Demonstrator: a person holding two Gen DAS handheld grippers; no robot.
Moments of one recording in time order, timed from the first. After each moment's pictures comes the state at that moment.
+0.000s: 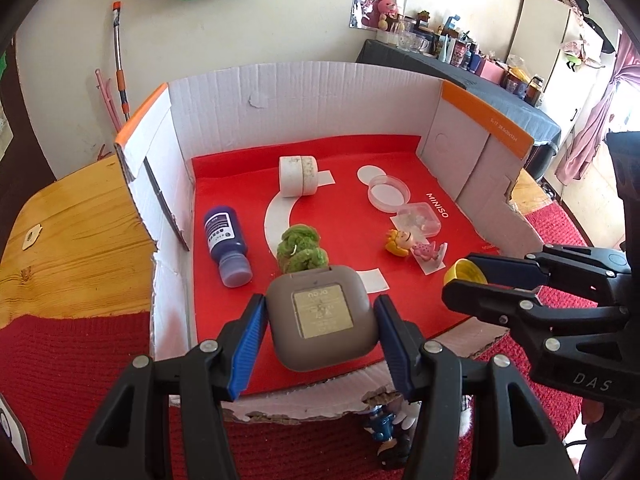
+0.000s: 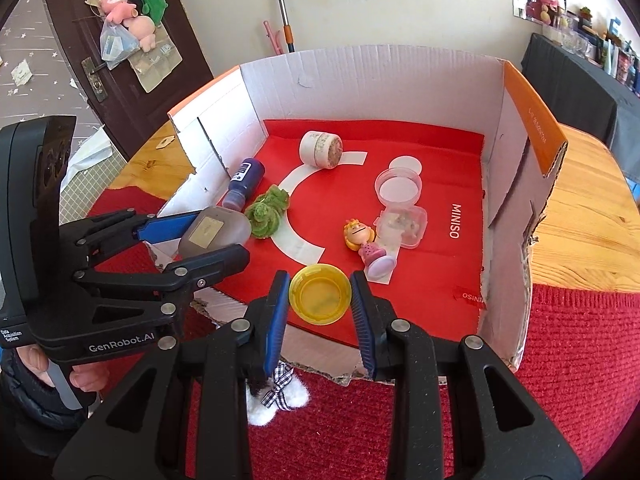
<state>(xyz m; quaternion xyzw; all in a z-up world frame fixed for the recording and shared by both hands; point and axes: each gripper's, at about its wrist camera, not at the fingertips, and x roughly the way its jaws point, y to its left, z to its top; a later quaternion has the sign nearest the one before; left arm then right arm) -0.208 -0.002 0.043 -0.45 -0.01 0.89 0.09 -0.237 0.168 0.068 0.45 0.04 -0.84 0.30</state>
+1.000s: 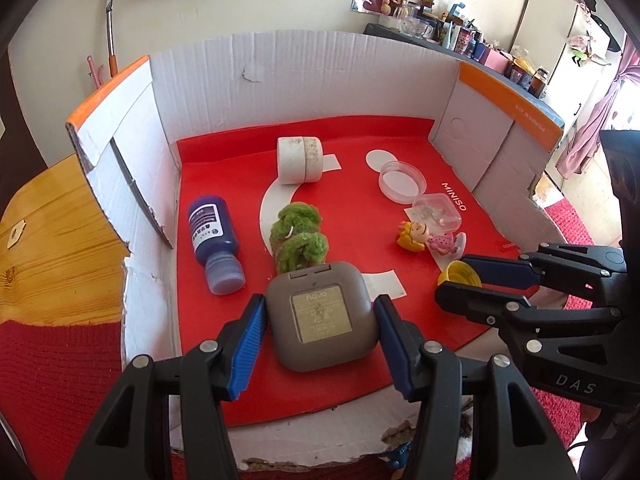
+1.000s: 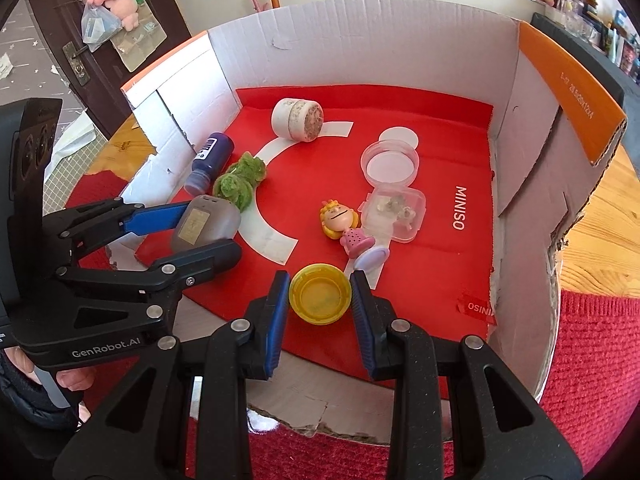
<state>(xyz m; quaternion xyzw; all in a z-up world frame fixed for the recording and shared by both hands) -0.228 -0.005 0.024 -0.47 -0.01 0.88 0.09 -0.262 0.165 0.042 0.49 0.05 -0.82 0.28</state>
